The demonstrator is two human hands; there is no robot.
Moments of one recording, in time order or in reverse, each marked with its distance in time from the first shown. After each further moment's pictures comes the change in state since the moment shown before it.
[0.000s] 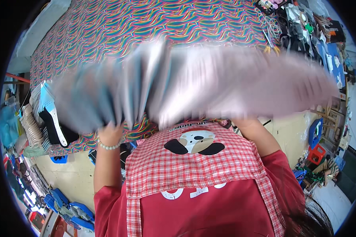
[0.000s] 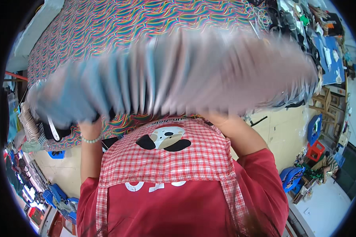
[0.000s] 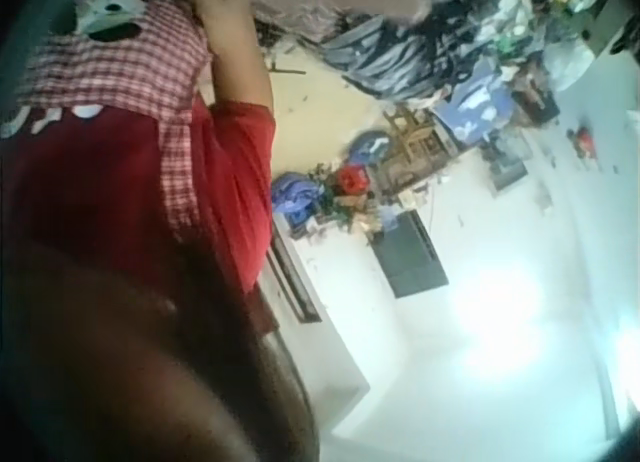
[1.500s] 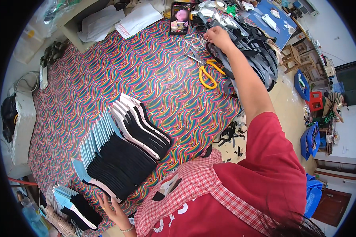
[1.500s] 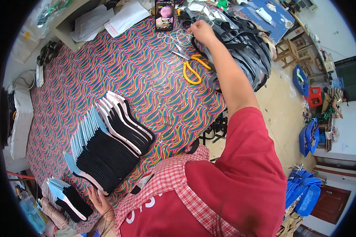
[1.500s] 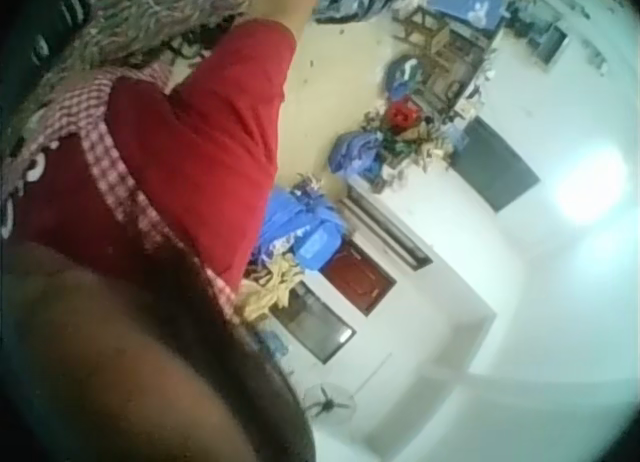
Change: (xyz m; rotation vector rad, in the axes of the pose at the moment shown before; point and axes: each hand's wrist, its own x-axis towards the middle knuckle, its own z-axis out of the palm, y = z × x) left_hand -0.058 -0.001 -0.093 1.641 0.395 0.472; right_hand 0.181 0.134 -0.302 -0.394 0.591 0.315
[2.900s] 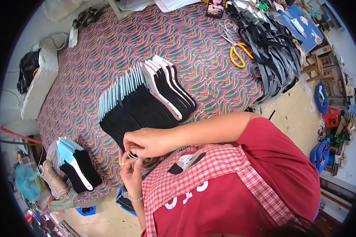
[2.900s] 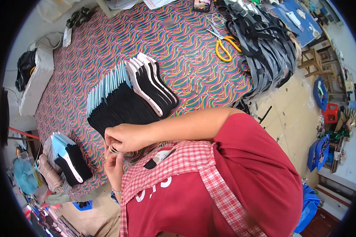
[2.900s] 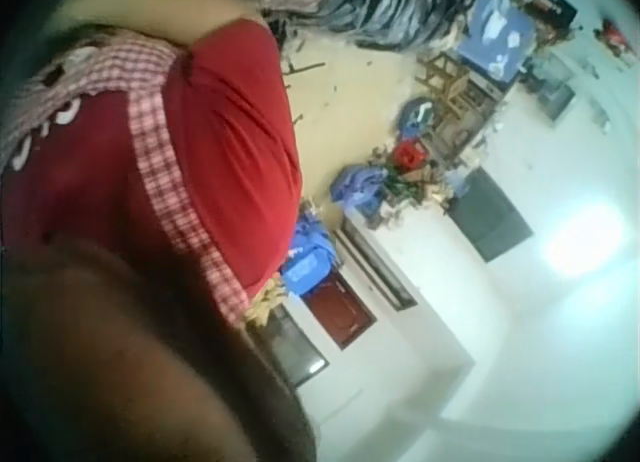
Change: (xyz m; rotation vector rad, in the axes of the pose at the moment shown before) left_hand -0.028 0.014 0.009 -0.427 -0.267 -0.095; right_hand -0.399 -0.249 0.188 0.605 -1.243 -0.525
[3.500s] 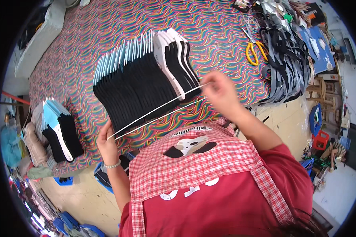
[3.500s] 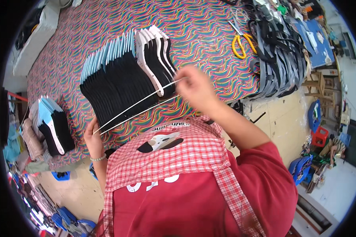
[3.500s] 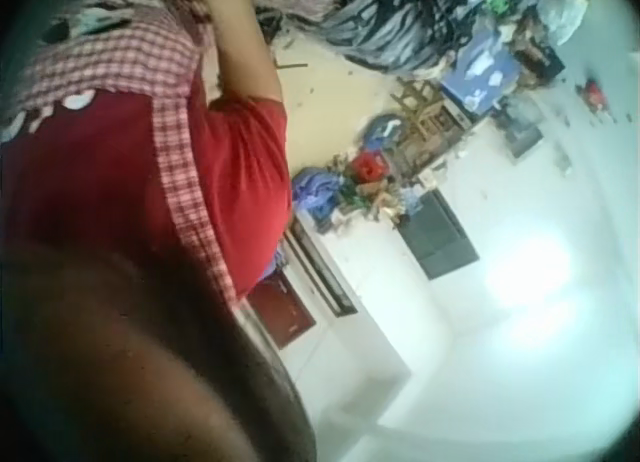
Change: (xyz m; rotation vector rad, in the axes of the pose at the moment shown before) left_hand 0.029 -0.039 -0.006 -0.211 0.322 -0.054; right_hand -0.126 0.018 -0.081 -0.272 0.725 0.299
